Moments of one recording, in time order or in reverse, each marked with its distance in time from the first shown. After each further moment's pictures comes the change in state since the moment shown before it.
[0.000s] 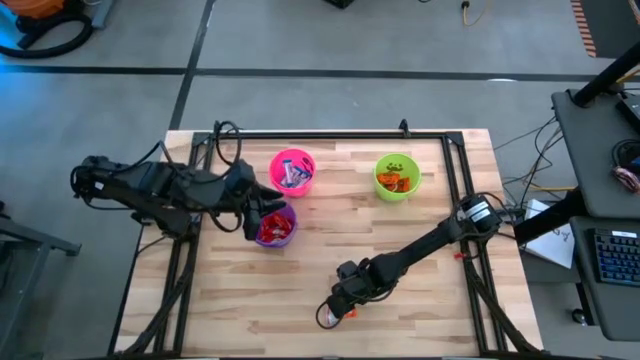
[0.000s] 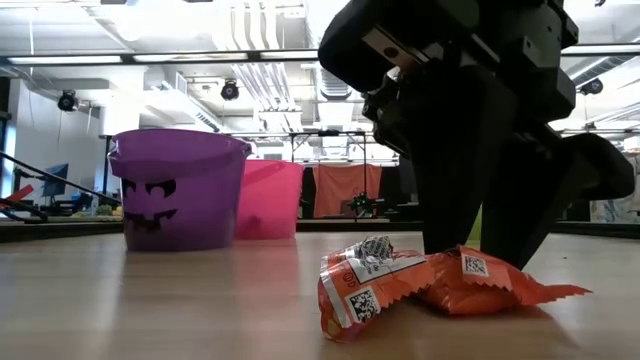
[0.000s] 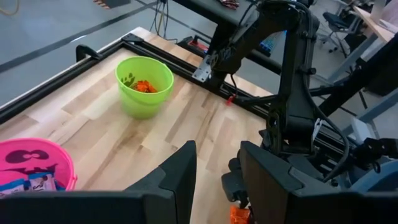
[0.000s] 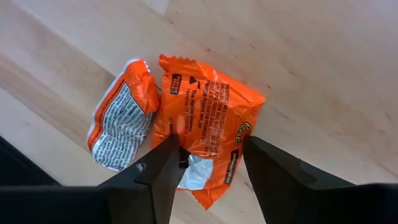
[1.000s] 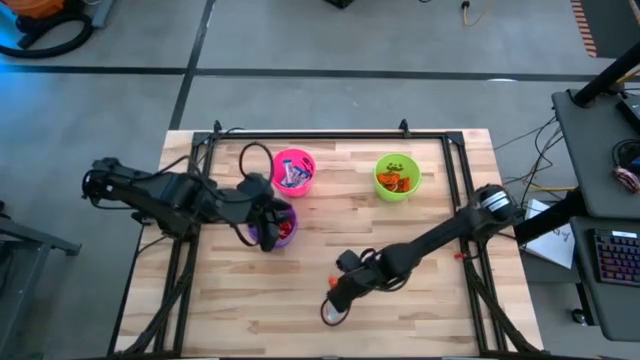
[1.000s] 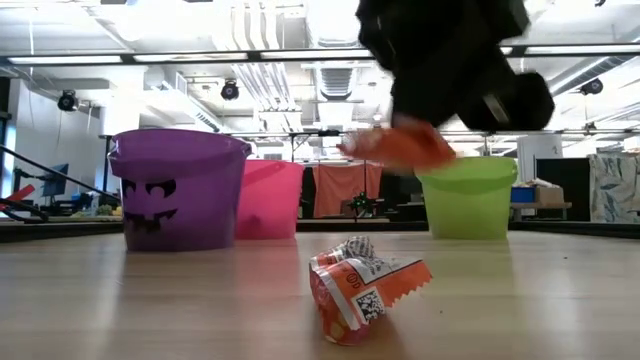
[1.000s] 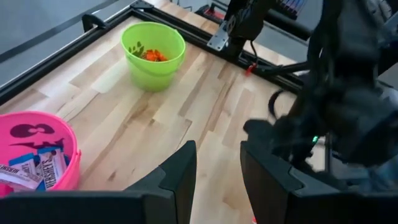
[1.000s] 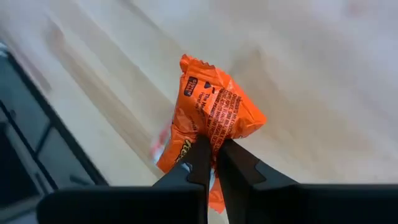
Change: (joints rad) left arm -0.028 0.106 -0.004 -0.051 -0.022 -0.035; right arm -0.007 -0.162 -0.005 -0.021 0.177 -0.184
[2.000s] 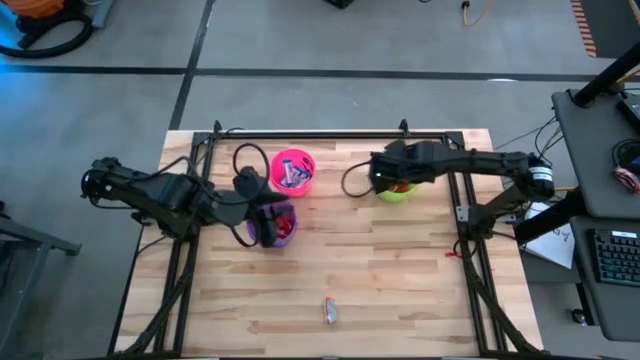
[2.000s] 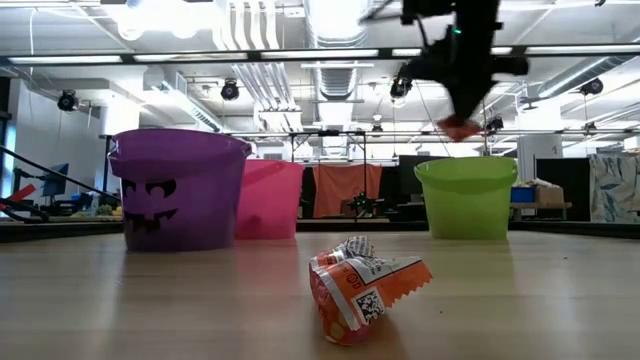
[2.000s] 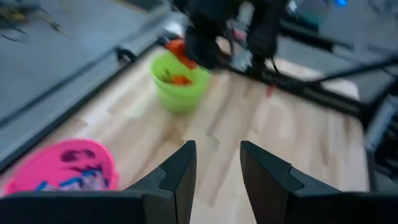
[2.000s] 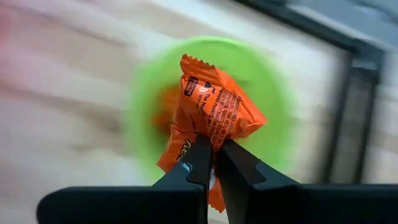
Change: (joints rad) left arm -0.014 -0.008 0.000 0.007 -0.143 0.098; right arm -0.628 -0.391 0.005 -0.783 0.371 -0.347
